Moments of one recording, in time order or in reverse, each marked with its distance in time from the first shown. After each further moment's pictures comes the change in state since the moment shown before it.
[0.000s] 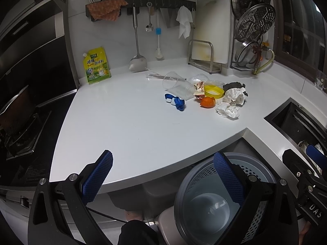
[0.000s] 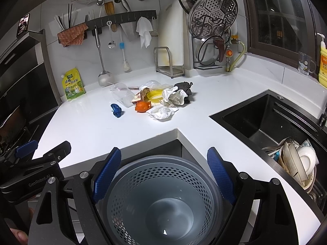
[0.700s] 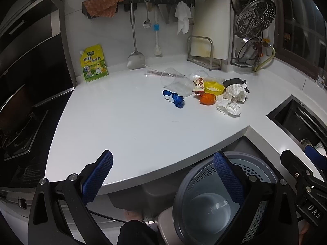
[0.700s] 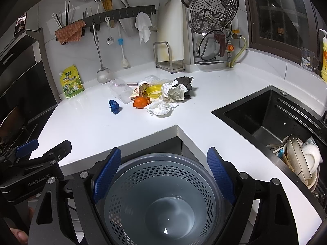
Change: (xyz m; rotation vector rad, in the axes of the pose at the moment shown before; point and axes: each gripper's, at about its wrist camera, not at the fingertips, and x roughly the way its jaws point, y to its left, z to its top) left arm 0.017 -0.004 -0.001 0.009 0.018 -0.002; right arm 0.020 -0.004 -0.002 0.007 0.032 0.005
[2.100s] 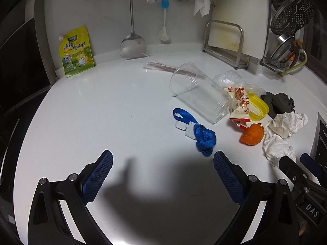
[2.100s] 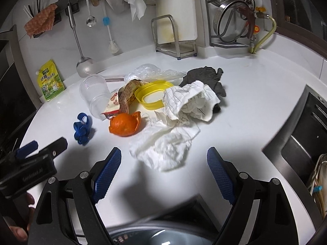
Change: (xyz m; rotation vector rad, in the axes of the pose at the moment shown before) left arm 0.174 0.019 0.081 -0.069 0.101 0.007; right arm 0.189 -0.001 0.079 0.026 0.123 0.032
